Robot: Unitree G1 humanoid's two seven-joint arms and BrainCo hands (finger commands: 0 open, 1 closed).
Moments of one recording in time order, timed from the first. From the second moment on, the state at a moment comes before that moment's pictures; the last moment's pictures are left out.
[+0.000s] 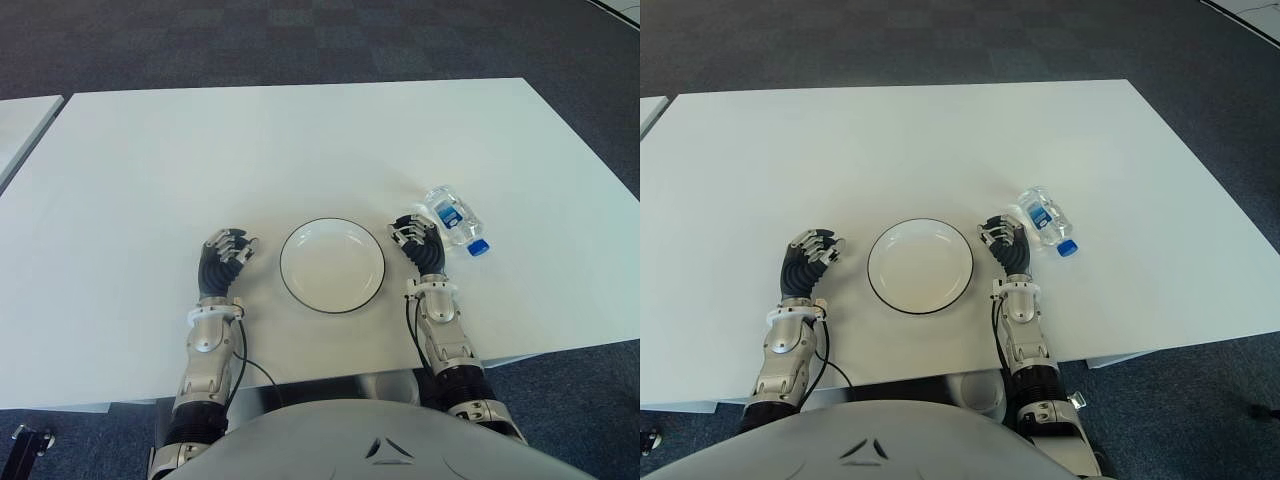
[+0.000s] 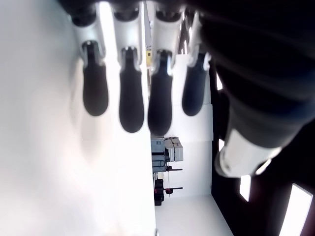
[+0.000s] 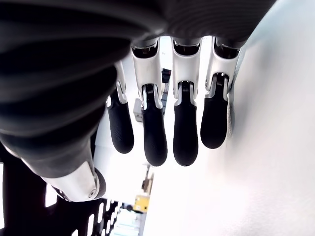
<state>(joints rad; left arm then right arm) 0.20 0.00 0.07 0.25 0.02 -0.35 0.11 -0.02 -0.04 0.00 0.39 -0.18 -0.30 -0.21</state>
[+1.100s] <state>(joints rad) 0.20 0.00 0.07 0.25 0.02 -0.35 0.11 -0.11 -0.12 0.00 0.08 -0.43 -0.29 -0.38</state>
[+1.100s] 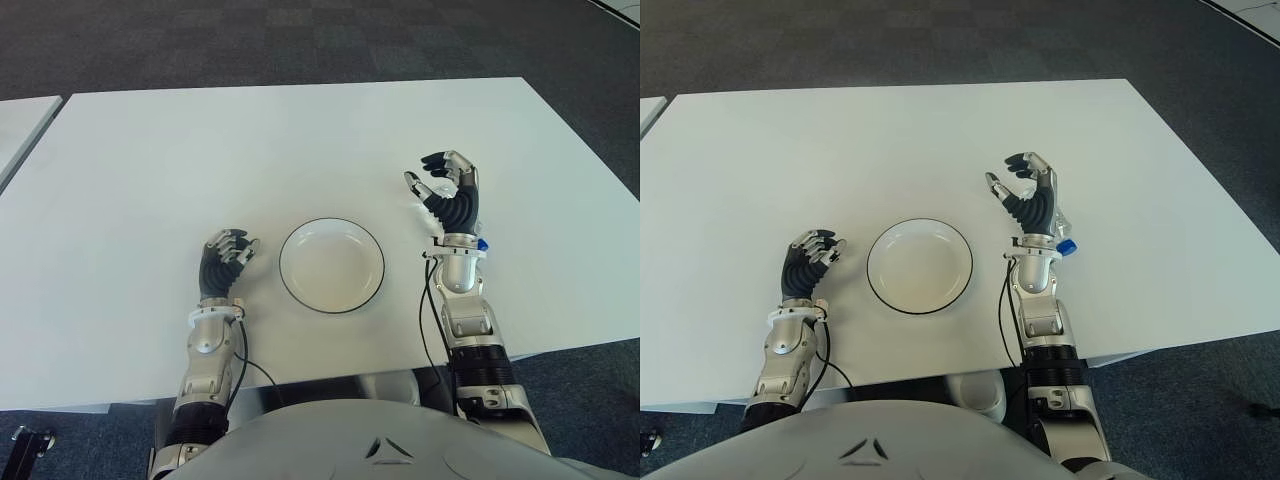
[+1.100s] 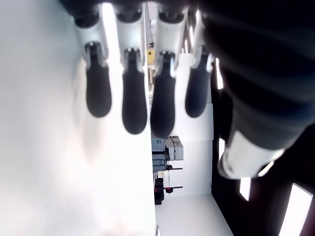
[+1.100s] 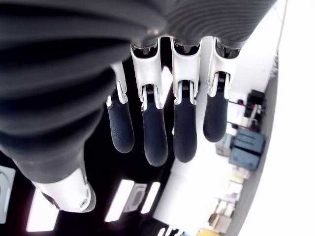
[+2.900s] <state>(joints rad) 0.21 -0.01 0.10 0.23 0.00 -0.30 0.11 -0.41 -0.22 0.18 0.61 -0.78 0.38 -0.38</state>
